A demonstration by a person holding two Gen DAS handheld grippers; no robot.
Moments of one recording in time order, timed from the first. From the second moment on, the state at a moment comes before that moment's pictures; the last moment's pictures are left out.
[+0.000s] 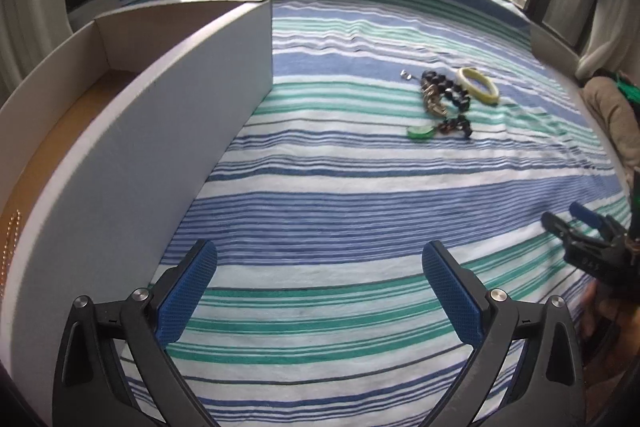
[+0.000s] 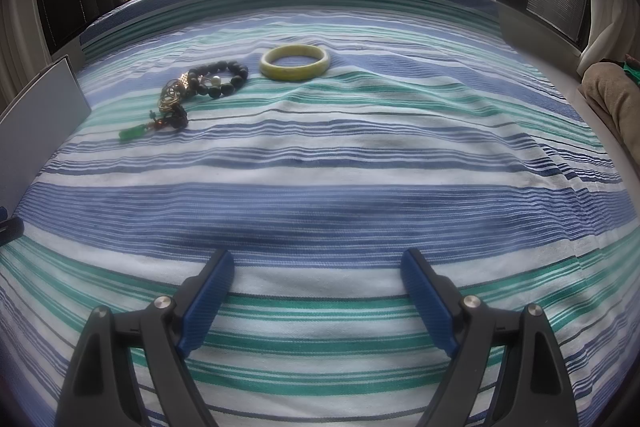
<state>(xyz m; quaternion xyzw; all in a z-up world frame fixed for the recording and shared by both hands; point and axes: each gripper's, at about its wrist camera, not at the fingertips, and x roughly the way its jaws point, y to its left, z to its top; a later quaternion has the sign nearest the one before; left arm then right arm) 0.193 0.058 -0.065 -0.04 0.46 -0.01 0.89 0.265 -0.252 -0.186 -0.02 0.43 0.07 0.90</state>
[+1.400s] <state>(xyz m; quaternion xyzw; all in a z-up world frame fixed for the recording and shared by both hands) 0.268 -0.019 -0.065 -0.02 0.46 -0.10 0.88 0.265 -0.252 -0.185 -0.02 0.43 0.07 0.90</state>
